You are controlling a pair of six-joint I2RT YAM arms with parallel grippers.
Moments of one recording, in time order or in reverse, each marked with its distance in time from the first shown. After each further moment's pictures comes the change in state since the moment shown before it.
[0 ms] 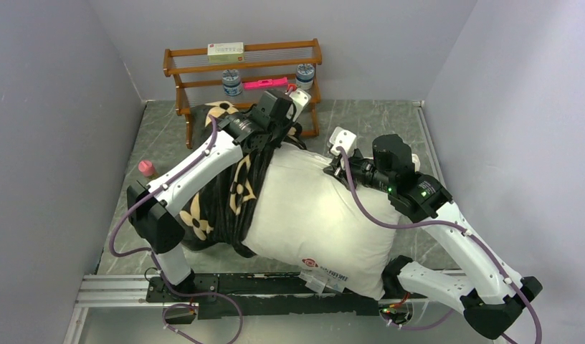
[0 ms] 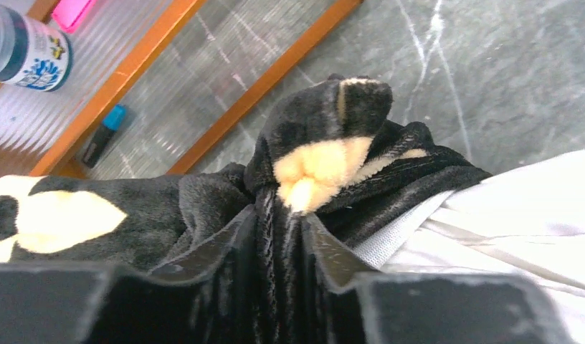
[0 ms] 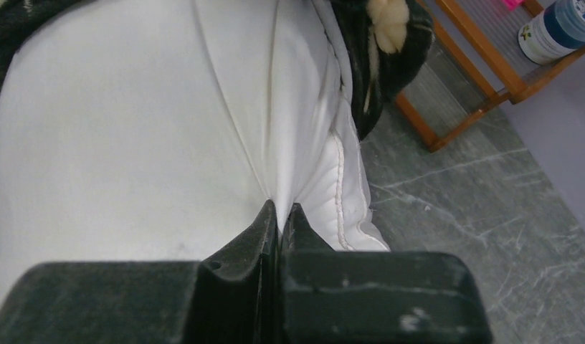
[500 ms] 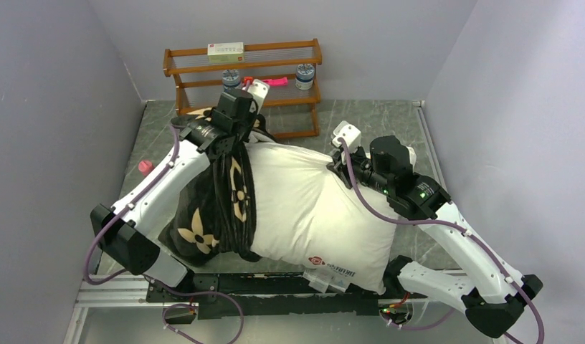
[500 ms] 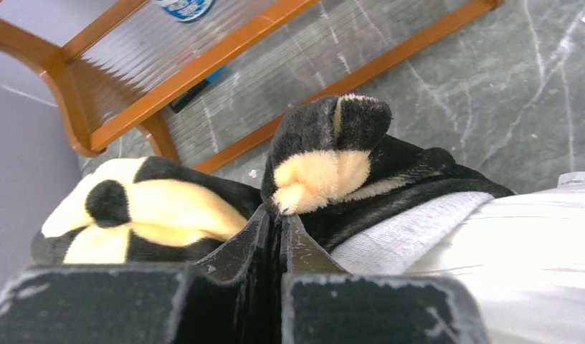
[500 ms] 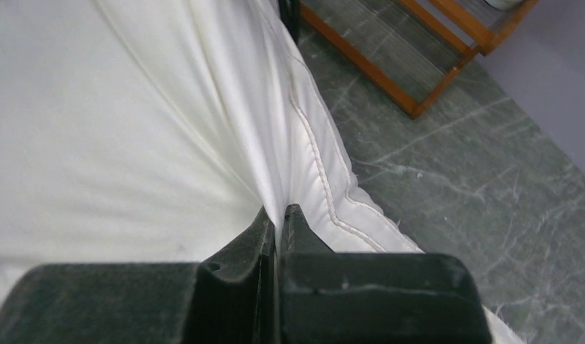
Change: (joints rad) left arm 0.138 -0.210 -0.200 0.082 -0.103 0.003; right arm 0.032 -0.001 0.000 0.008 0.175 0.120
